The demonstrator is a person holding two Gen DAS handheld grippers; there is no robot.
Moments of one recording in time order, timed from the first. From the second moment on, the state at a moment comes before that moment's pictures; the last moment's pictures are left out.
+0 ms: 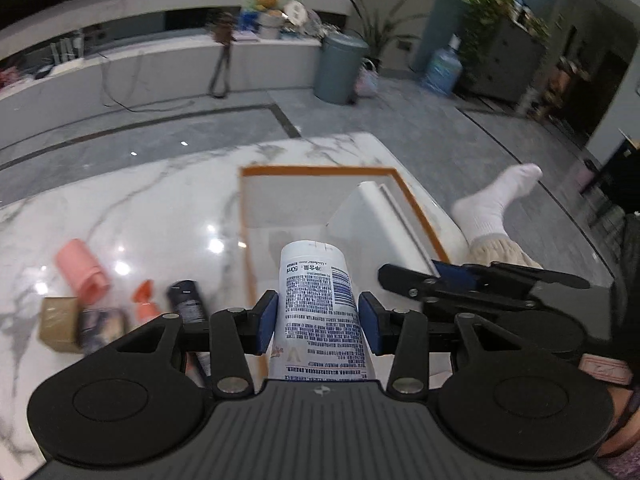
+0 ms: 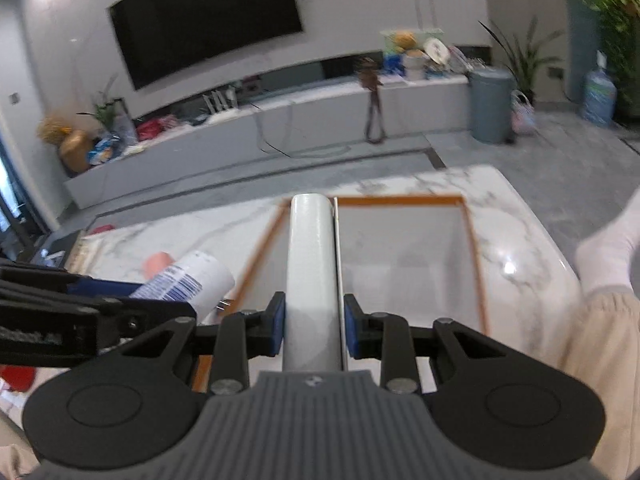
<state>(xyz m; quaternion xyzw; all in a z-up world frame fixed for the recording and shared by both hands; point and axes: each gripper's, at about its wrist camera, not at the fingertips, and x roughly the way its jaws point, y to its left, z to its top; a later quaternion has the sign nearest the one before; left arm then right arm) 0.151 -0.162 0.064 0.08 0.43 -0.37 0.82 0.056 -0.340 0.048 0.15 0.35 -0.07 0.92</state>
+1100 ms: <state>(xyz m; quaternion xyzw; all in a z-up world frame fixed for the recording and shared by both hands) 0.144 -0.224 -0.022 0.30 0.49 -0.36 0.74 0.083 -0.365 -0.033 0.18 0.47 -0.07 0.86</state>
